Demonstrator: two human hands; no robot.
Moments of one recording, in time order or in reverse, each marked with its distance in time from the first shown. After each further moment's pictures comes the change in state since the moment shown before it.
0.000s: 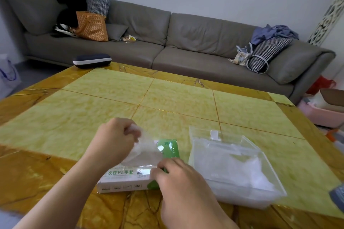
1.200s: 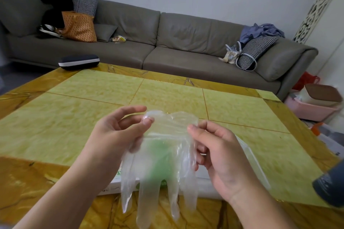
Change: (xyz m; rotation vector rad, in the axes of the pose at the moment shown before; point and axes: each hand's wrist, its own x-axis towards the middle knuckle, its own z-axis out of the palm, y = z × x) left_hand -0.027 0.040 0.007 -1.077 -0.172 -0.063; right_hand -0.014 0.061 -0.050 1.533 0.477 0.306
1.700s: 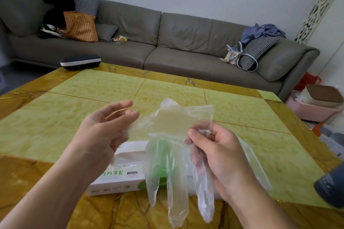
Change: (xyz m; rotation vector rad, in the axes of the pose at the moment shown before) left_hand 0.006 0.014 -0.016 -0.070 0.083 -0.045; right_hand 0.006 0.013 -0.001 -0.038 0.083 -0.049
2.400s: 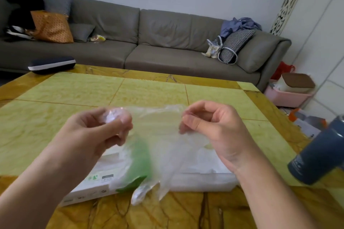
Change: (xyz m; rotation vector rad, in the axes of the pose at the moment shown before) left_hand -0.014 0.005 0.030 0.217 -0.250 0.062; right_hand 0.010 -0.039 -0.047 -0.130 -0.142 -0.267
